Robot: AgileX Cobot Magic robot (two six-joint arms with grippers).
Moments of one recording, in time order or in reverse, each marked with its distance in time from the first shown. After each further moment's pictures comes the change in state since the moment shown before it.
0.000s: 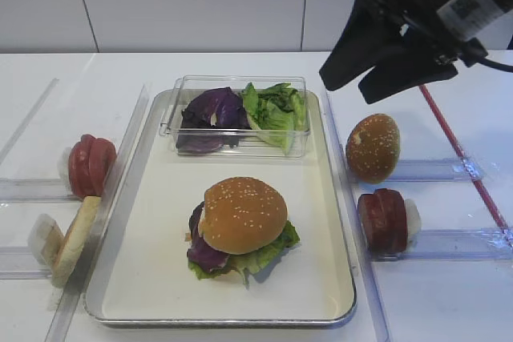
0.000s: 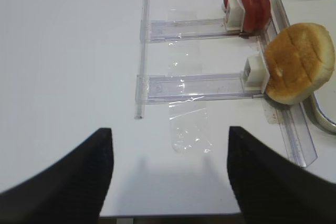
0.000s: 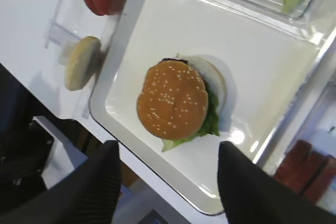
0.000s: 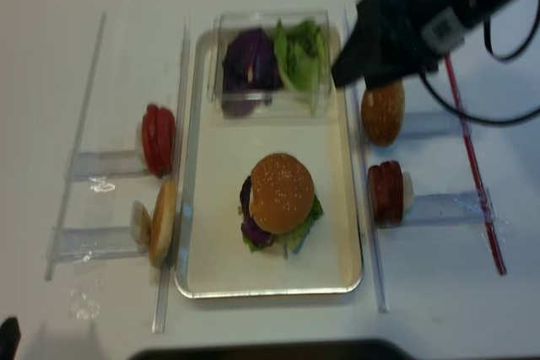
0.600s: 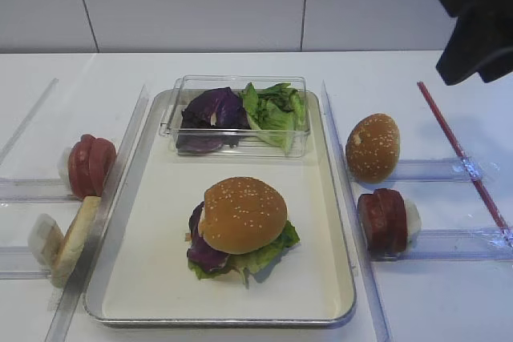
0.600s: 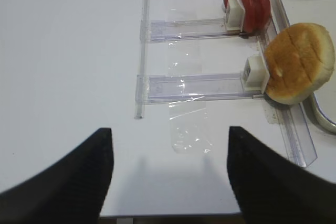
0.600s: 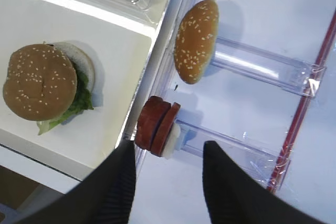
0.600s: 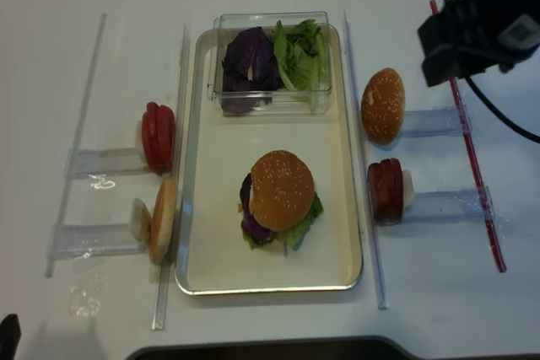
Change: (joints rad) left arm 0.000 0.000 0.000 0.000 0.000 0.000; right arm 0.000 -0.171 -0.007 -0.471 0.019 0.207
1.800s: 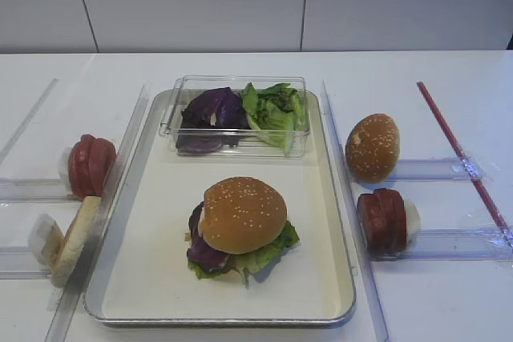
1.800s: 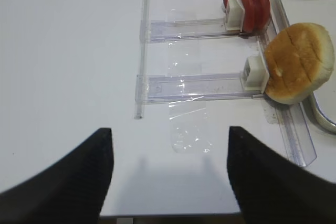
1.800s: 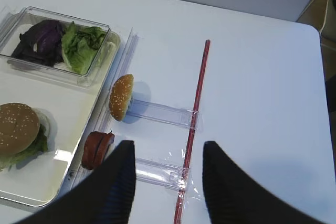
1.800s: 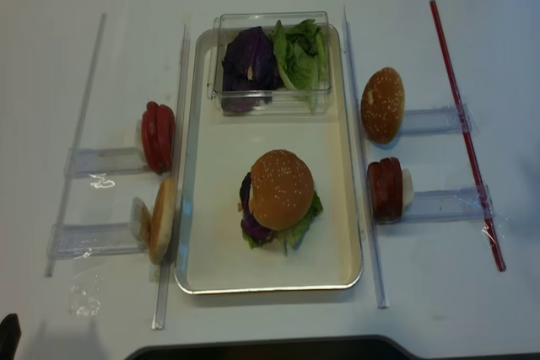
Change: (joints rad) left arm 0.000 0.000 0.000 0.000 0.000 0.000; right arm 0.011 -0.560 -0.002 -0.292 0.036 0.115
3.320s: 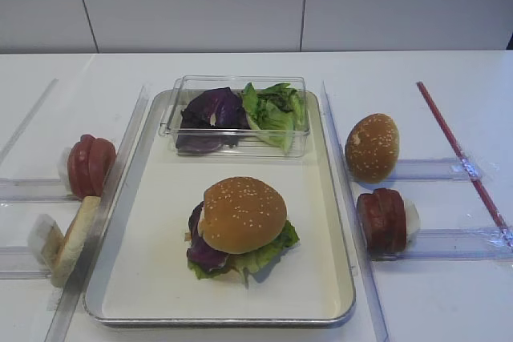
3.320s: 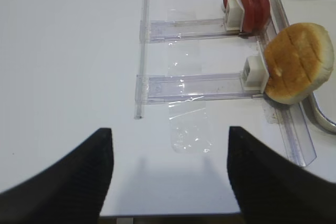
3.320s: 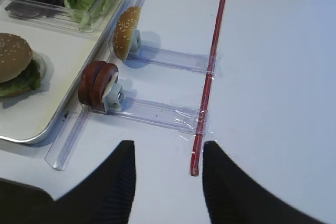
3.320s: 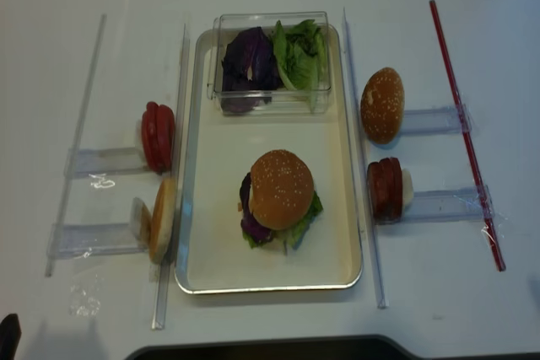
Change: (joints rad) left arm 0.000 0.000 0.000 0.000 0.000 0.000; right arm 0.000 -0.638 0.673 0.030 -0.155 0.000
